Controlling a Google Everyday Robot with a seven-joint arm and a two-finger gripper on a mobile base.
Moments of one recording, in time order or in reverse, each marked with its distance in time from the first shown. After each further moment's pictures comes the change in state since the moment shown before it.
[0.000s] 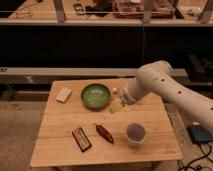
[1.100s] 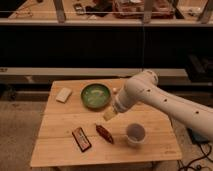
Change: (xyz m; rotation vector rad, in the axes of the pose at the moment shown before) arm -0.012 -0.015 0.043 -0.031 -0.065 -0.043
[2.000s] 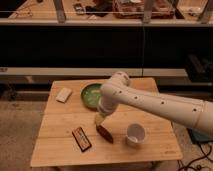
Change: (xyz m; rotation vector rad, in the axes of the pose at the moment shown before) arm 0.014 -0.020 0.070 -0.026 -0.164 -0.043
